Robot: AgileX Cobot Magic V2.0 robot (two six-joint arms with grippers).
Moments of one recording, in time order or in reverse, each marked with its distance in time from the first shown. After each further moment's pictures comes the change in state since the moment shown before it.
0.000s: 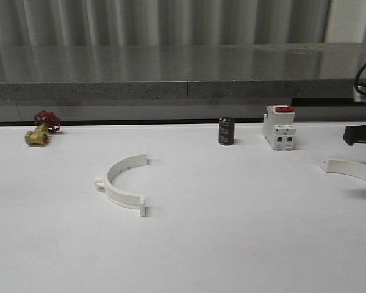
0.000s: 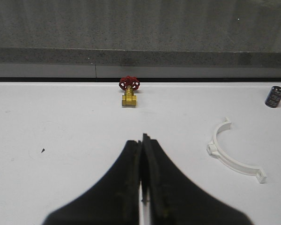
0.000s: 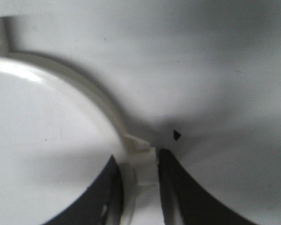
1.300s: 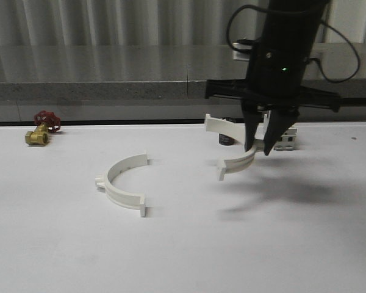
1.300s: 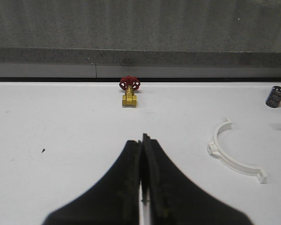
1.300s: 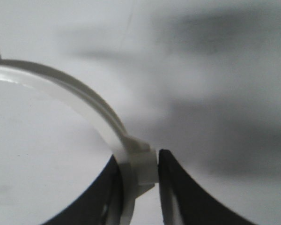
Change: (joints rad) left arm 0.002 0.000 0.000 0.000 0.000 0.000; right arm 0.464 0.078 -0.342 -0.004 0.182 0.469
